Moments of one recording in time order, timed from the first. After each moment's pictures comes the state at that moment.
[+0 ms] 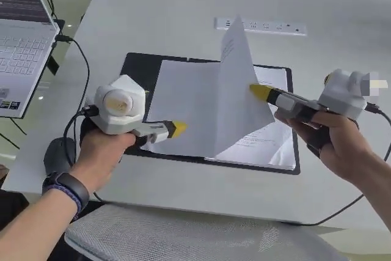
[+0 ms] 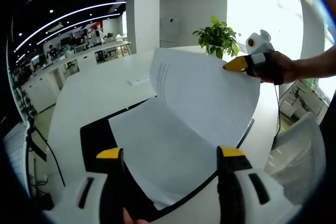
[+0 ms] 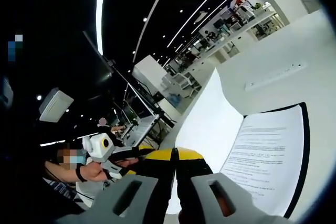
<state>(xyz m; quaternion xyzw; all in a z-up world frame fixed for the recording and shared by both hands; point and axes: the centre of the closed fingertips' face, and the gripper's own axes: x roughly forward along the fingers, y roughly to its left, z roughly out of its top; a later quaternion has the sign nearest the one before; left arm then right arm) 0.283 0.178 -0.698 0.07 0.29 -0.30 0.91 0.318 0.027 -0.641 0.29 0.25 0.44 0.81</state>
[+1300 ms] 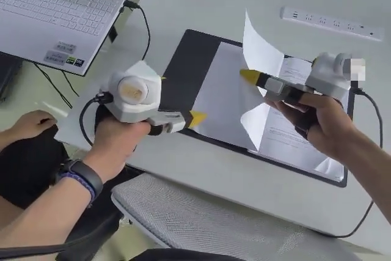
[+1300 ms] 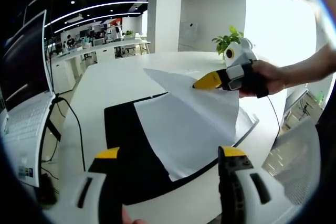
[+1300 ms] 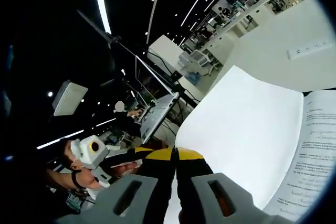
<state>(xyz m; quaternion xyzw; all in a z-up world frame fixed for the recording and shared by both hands) 0.250 0.243 -0.689 0.03 0.29 -0.24 0.93 0.323 0.171 -0.673 0.28 0.31 0.53 0.74</state>
